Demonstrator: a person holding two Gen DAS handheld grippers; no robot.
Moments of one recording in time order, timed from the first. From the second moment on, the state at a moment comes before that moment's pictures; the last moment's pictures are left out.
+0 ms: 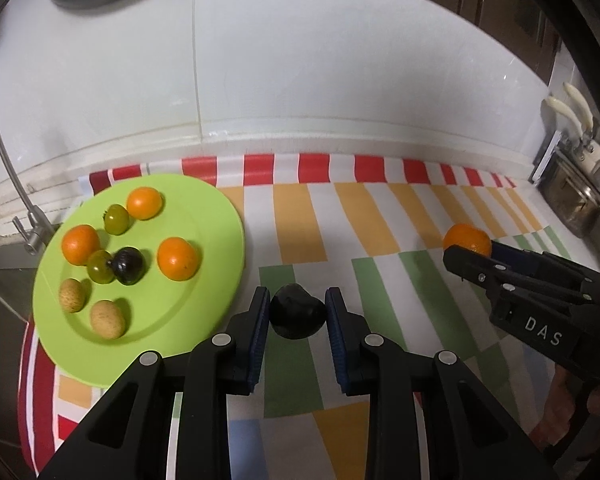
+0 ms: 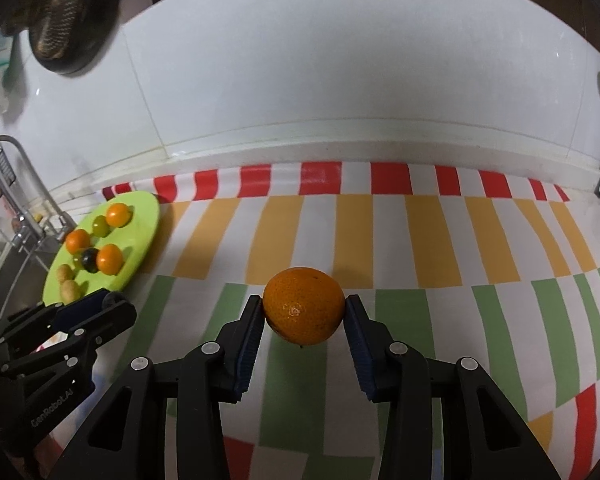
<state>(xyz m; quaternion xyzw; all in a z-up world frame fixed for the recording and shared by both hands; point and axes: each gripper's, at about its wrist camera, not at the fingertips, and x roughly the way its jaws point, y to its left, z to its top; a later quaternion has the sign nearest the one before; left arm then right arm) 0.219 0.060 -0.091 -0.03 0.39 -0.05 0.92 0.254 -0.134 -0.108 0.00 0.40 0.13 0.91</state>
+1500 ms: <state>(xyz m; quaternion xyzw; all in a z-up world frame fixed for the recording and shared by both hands) 0.166 0.138 -0.016 -0.03 0.29 0.02 0.96 0.212 -0.037 -0.019 -0.05 0.30 0.25 0.92</state>
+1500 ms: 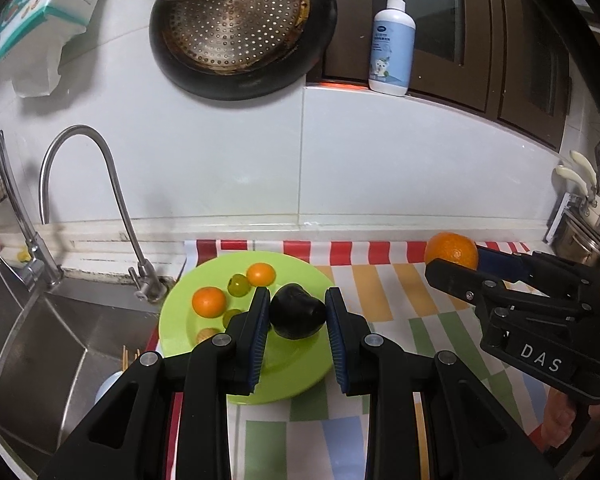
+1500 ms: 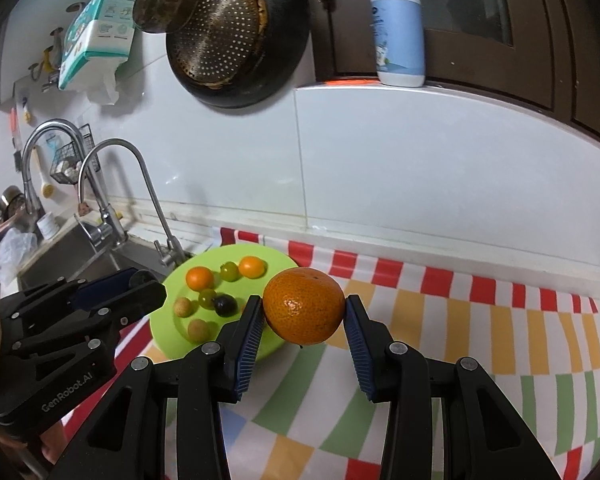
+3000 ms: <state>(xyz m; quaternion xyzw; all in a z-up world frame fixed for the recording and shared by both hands) 0.284 0.201 -0.097 0.01 0.38 0.03 0.92 0.324 0.062 -0.109 -0.09 0.38 0.35 0.85</state>
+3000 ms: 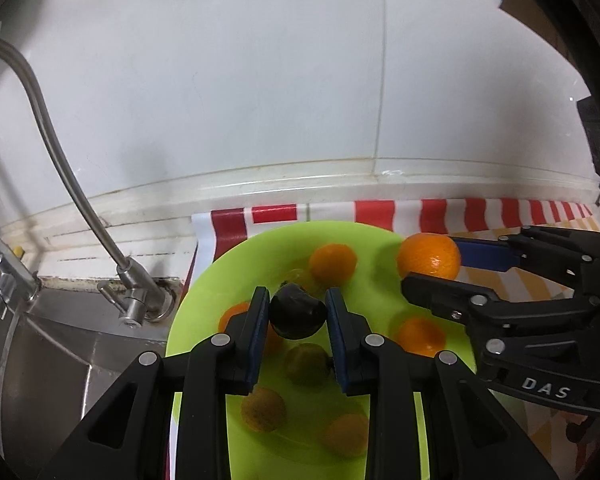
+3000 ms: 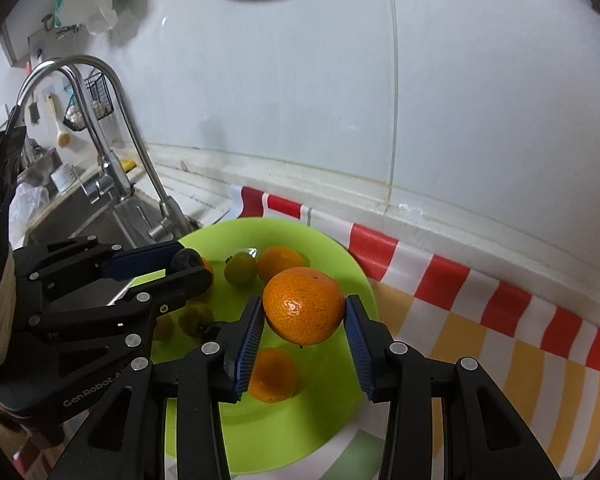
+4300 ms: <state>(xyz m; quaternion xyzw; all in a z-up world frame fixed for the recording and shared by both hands) 0.114 0.105 0.008 0.01 0.26 0.05 0.96 0.161 -0.089 -0.002 -0.05 0.29 0.18 0.94</state>
